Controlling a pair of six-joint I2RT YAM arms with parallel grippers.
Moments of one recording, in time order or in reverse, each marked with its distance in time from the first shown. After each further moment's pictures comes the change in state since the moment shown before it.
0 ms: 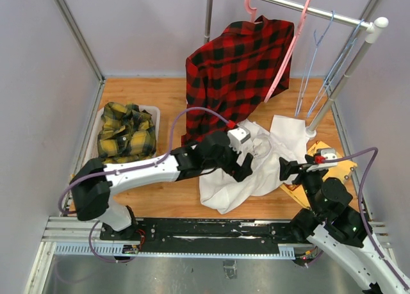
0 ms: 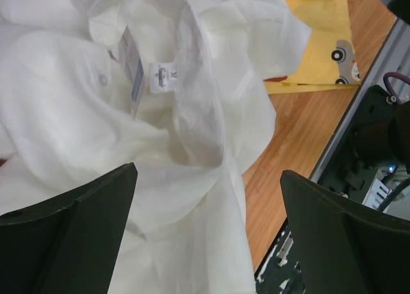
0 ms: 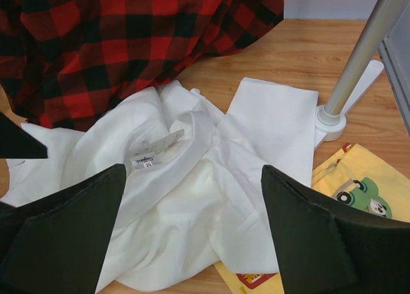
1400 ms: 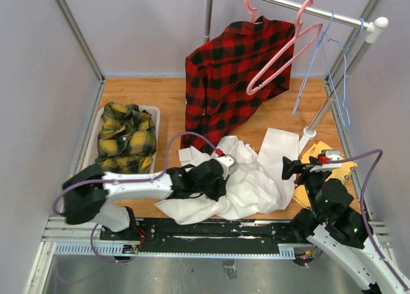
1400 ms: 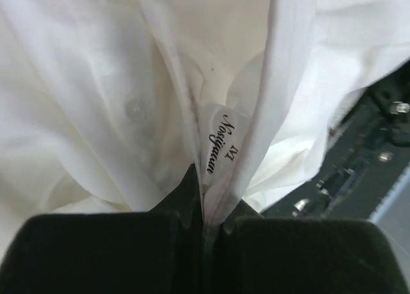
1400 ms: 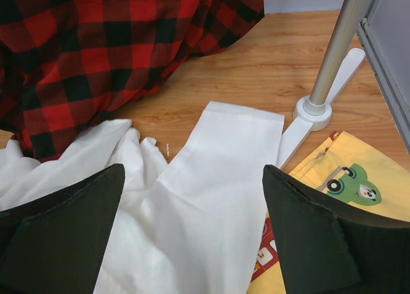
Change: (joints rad) left arm -0.088 0.072 -0.229 0.004 -0.055 -0.162; right arm 0.000 -0.024 0.000 -0.028 0.072 0.041
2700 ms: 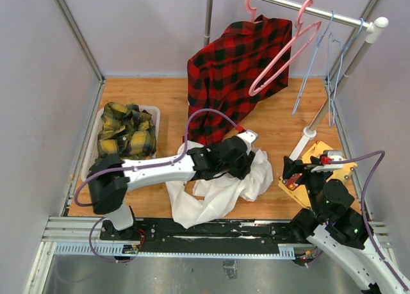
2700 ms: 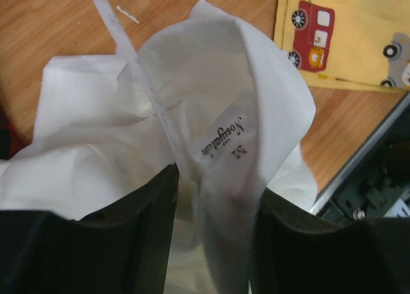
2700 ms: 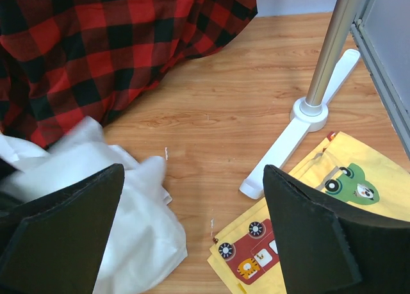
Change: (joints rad) left arm 0.015 0.060 0.384 -0.170 -0.126 0.064; right arm 0.000 -0.006 -0.001 0.006 0.019 0.004
